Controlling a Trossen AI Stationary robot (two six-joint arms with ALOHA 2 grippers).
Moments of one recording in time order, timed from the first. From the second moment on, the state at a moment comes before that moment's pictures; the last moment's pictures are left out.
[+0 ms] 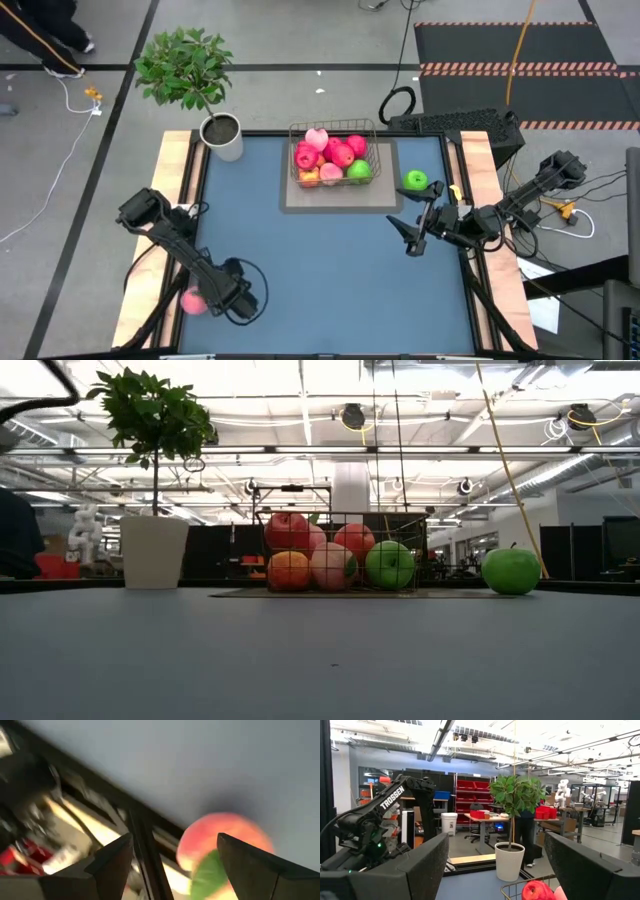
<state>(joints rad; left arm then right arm) -0.73 1.80 1.17 -1.45 0.31 -1.20 0.55 0.89 0.44 0.84 0.89 -0.31</state>
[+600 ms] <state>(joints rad) -0.78 1.80 1.25 -1.34 0.55 -1.28 0.55 0.89 0.44 0.84 0.89 -0.31</state>
